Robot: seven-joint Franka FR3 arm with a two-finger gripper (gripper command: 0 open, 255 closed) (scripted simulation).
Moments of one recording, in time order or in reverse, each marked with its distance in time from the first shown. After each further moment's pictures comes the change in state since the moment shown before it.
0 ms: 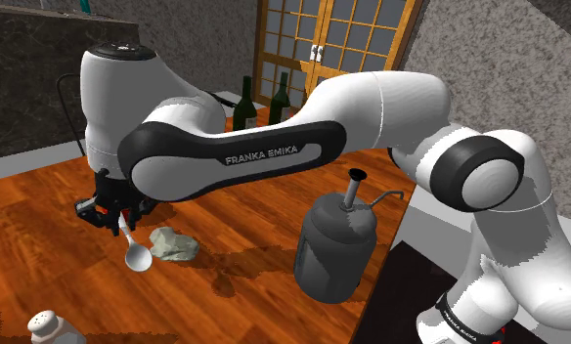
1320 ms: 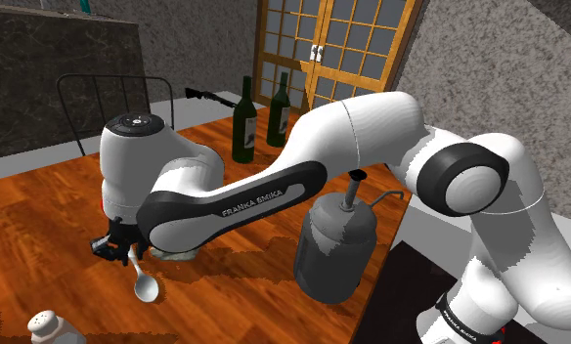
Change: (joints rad) arm -0.007 0.050 -0.014 -0.150 -0.024 0.198 0.033
